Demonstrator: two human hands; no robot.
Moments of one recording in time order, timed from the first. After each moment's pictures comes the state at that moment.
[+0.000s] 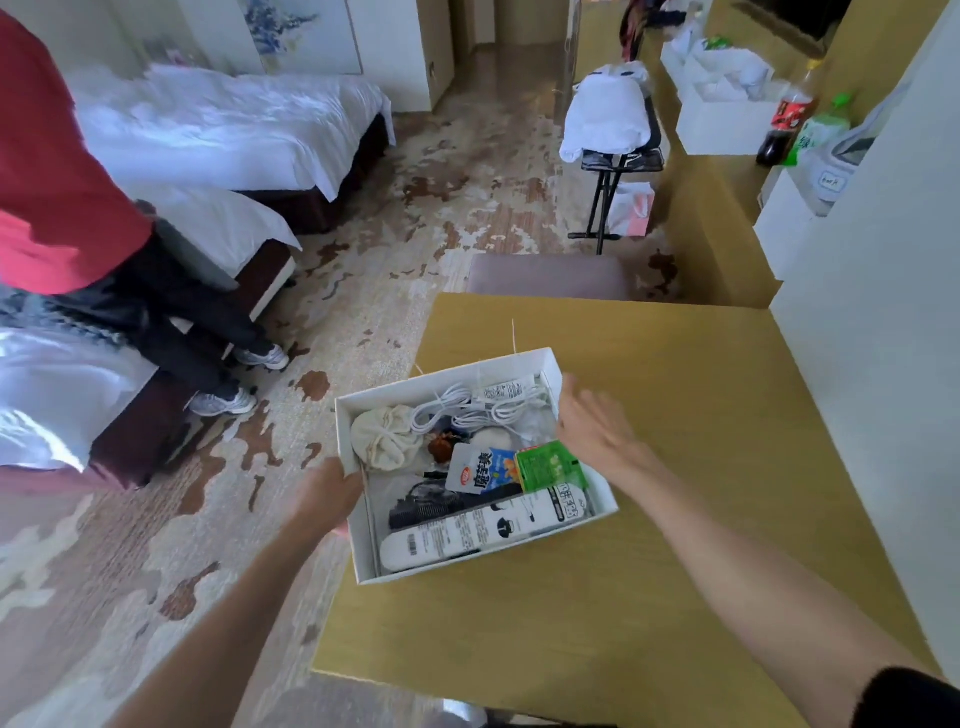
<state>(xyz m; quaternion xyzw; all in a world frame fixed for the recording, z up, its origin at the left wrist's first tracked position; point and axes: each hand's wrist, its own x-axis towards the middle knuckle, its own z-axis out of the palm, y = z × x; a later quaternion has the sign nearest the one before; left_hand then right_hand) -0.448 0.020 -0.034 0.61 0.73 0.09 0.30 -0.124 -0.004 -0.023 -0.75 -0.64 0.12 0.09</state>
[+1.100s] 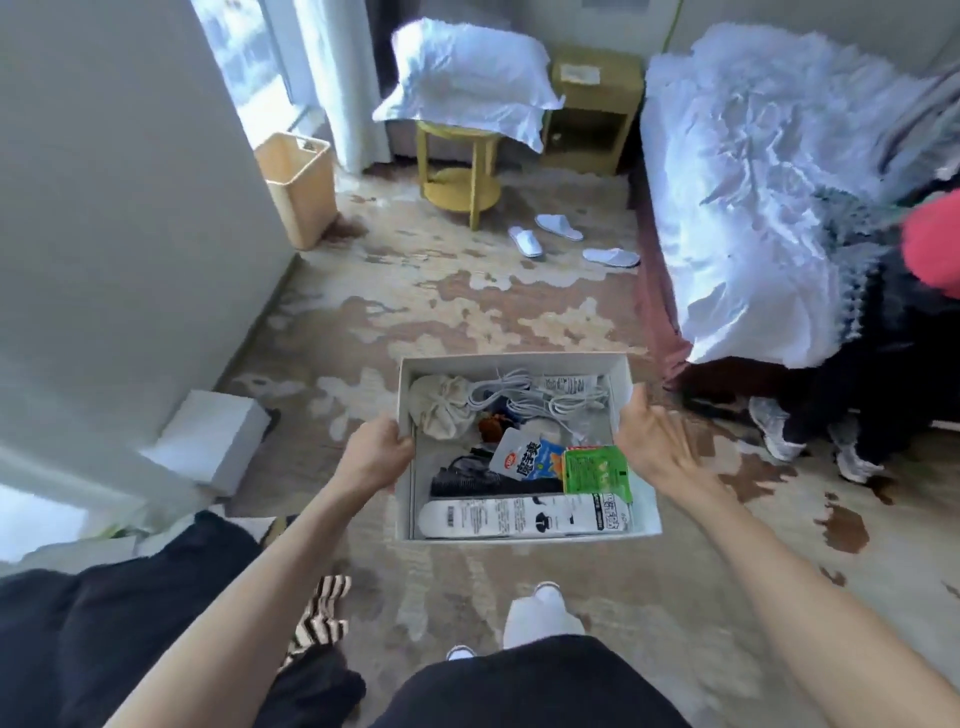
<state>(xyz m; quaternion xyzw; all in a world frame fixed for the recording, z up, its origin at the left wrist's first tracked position) -1.038 -0.312 -0.073 0.03 0.94 0.27 0.19 -0.953 0.011 -0.063 -0.16 -0.98 0.07 0.02</state>
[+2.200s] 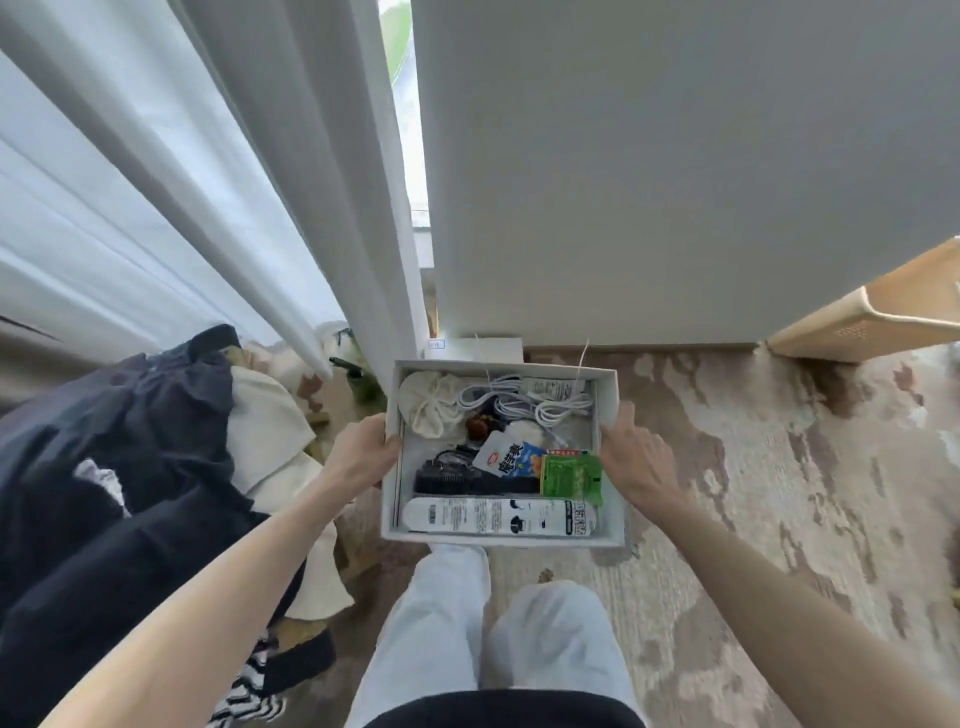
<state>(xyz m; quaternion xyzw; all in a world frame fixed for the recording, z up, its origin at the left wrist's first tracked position) -1.303 -0.662 -0.222 -0.56 0.74 0.37 0.04 -1.600 -0.508 -0.214 0.43 -0.88 0.00 -0.19</state>
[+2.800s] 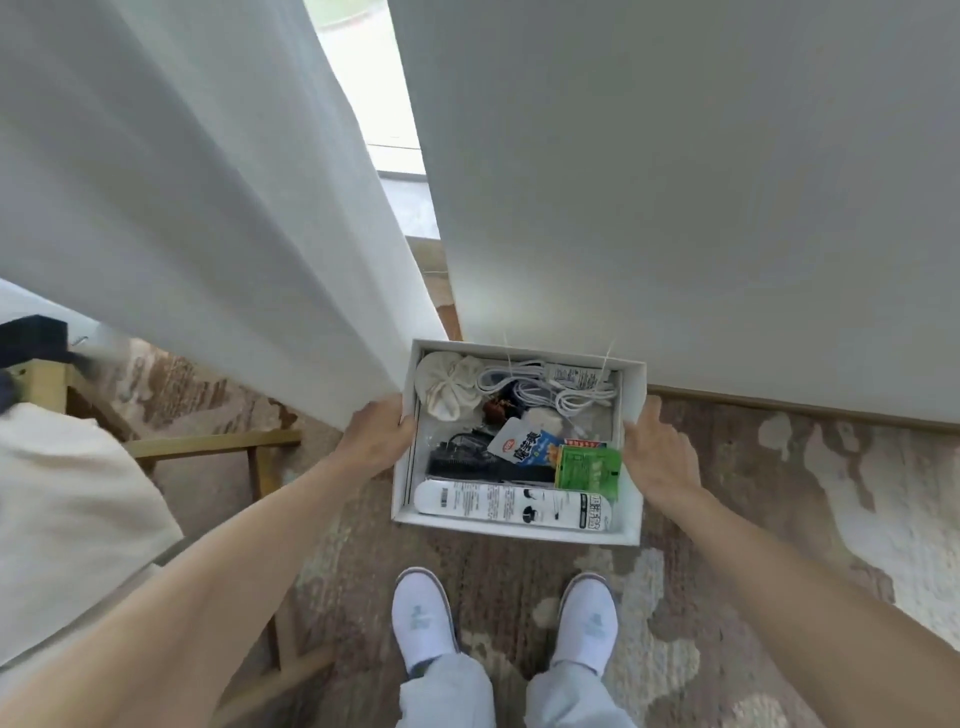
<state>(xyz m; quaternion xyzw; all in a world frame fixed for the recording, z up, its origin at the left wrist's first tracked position) -1.412 -0.844 -0.530 -0.62 0.70 0.34 0.09 -1.723 -0.727 -0.550 0.46 -0.85 0.01 -0.24</state>
